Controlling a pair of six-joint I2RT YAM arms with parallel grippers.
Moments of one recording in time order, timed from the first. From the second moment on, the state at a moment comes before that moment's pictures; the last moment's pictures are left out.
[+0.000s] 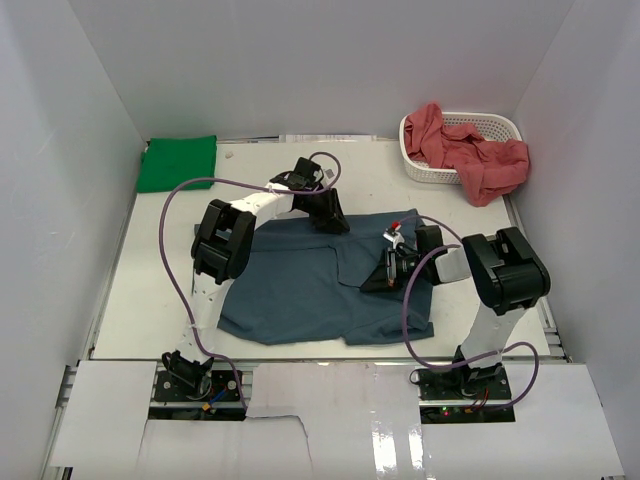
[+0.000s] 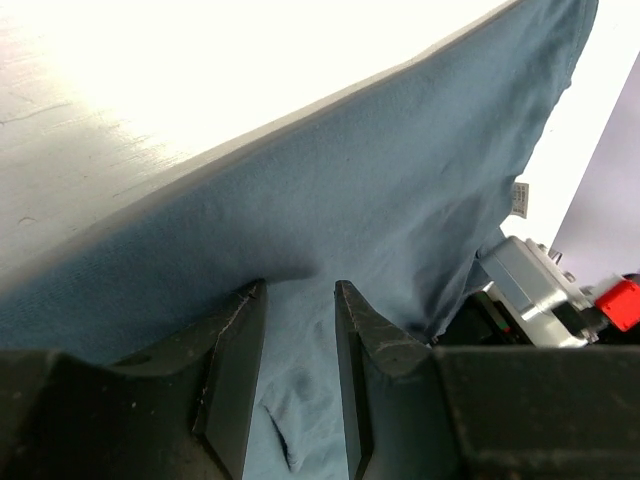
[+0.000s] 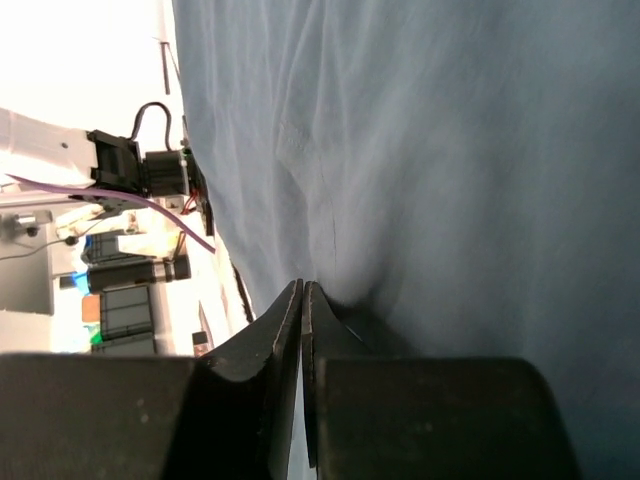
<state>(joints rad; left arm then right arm) -0.50 2.33 1.79 -0.43 0.54 -0.63 0.26 1.84 0.57 0.42 -1.11 0.52</state>
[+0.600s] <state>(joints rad) -0.50 2.34 1.90 -0.57 0.52 -0.62 0.26 1.54 0.90 -0.08 -0.58 0.30</state>
